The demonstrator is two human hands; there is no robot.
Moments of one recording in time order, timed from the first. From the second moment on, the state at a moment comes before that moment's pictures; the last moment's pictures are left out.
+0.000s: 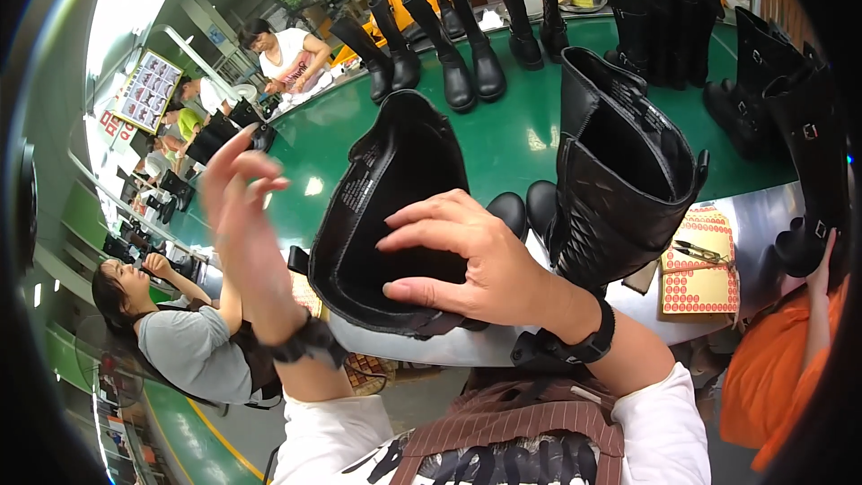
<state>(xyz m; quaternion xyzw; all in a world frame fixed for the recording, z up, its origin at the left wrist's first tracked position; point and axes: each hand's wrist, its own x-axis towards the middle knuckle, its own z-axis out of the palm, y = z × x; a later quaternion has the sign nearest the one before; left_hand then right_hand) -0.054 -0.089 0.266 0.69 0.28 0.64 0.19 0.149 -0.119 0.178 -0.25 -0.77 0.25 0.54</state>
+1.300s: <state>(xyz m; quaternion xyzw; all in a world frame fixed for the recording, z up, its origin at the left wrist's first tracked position) -0.012 -0.196 0.216 0.80 0.14 0.57 -0.13 0.234 -0.220 0.242 -0.54 -0.73 -0.19 0.39</state>
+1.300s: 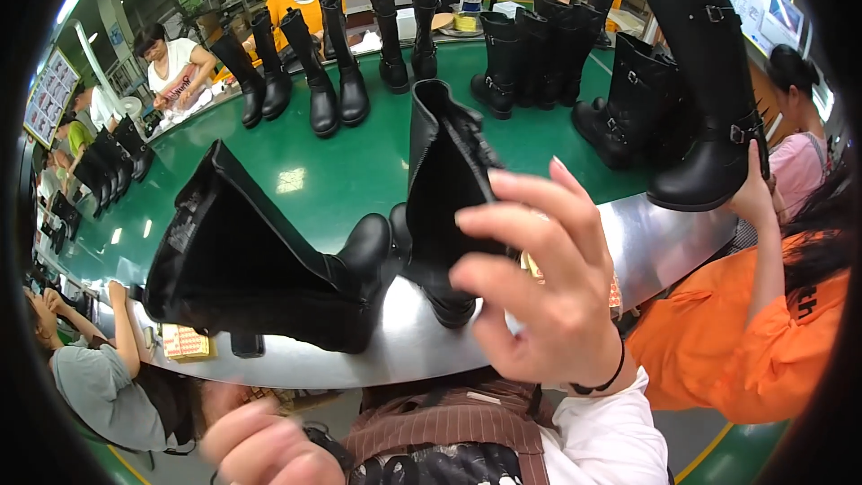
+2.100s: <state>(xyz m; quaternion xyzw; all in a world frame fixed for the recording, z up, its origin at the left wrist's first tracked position) -0.011 -0.109 0.055 0.54 0.50 0.66 0.14 0.230 -0.221 0.191 -0.52 -0.63 -0.16 0.55</state>
